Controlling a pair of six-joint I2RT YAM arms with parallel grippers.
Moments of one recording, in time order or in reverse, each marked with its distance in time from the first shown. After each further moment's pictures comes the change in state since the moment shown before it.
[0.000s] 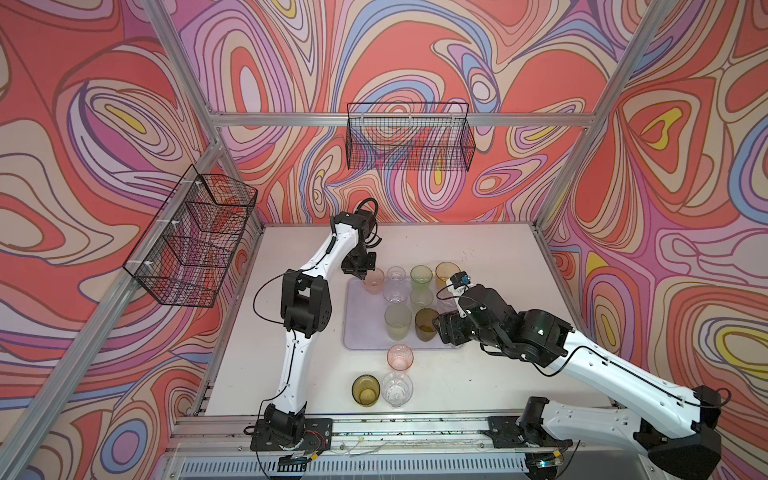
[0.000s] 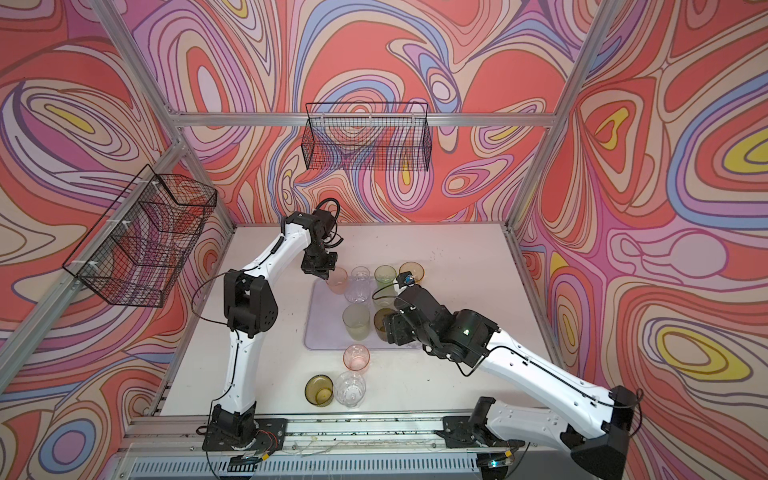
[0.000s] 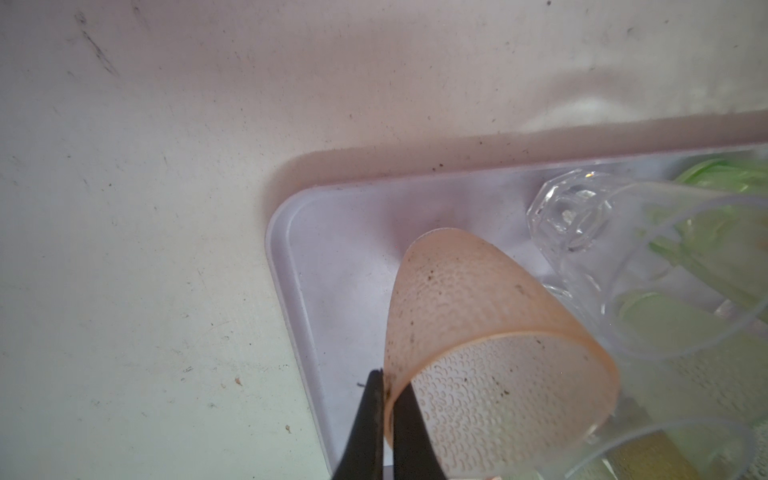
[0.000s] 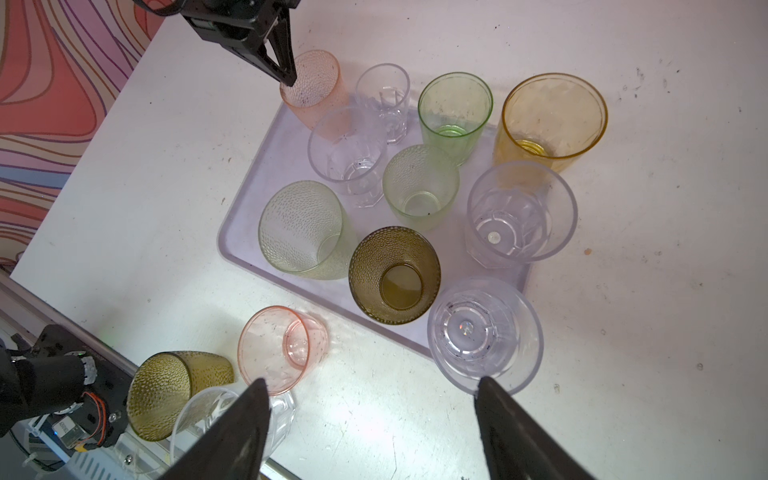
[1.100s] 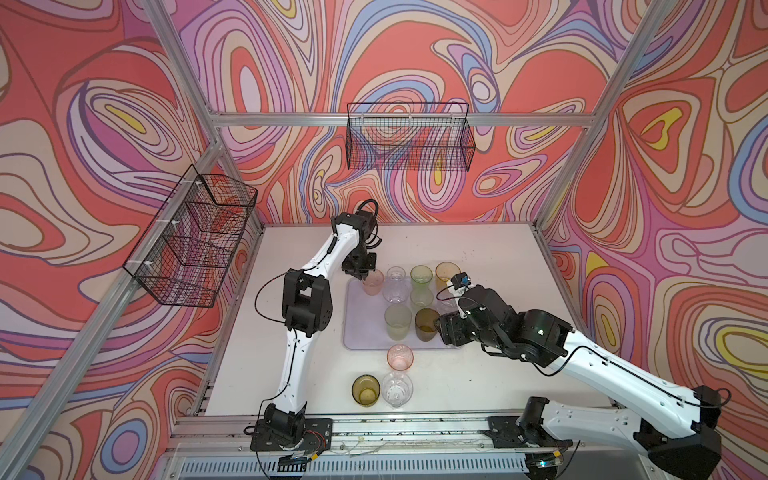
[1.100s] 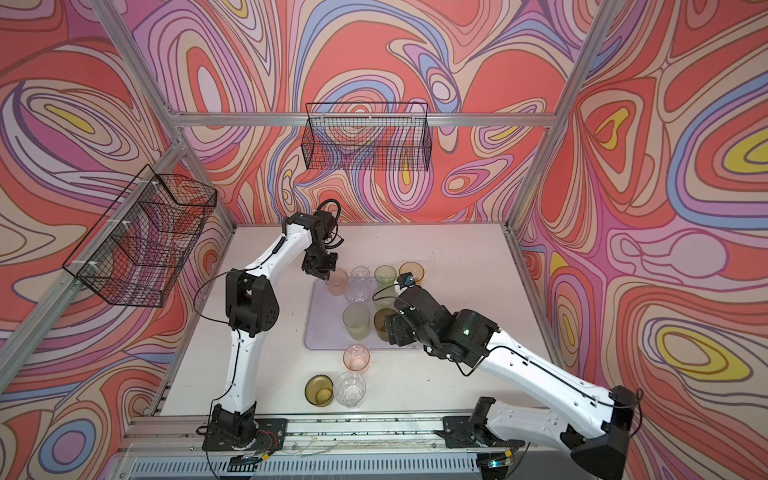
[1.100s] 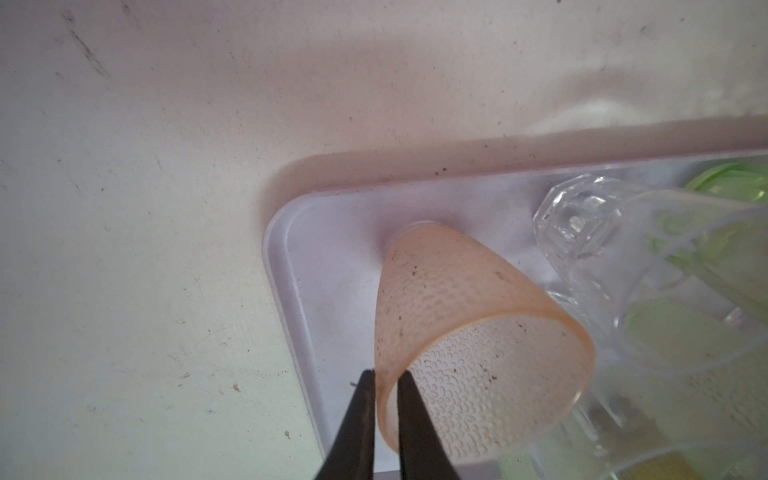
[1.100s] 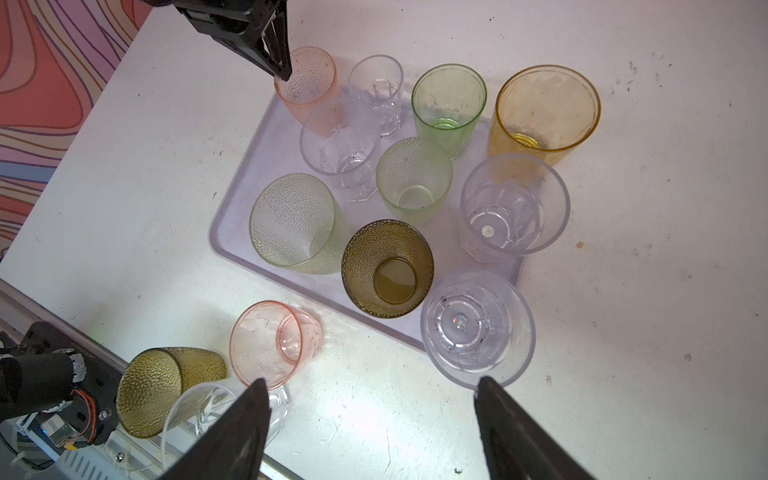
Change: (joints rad) left arm 0.000 0.018 0.008 0.000 -0.002 0.000; right arm 0.000 0.000 0.000 -0.022 0.008 0.000
